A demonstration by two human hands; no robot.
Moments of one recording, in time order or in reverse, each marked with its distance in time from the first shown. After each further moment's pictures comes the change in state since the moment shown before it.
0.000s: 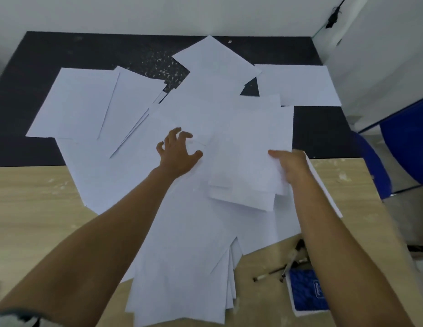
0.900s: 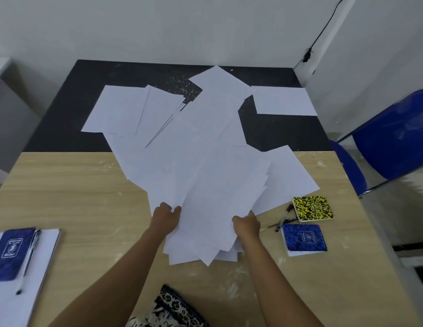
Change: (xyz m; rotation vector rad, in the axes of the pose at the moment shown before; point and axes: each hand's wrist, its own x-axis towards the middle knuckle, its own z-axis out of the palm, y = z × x) left_hand -0.231 -0.101 -0.021 -0.252 -0.244 -0.470; right_hand -0.228 0.166 0.050 -0.343 0.019 0.115
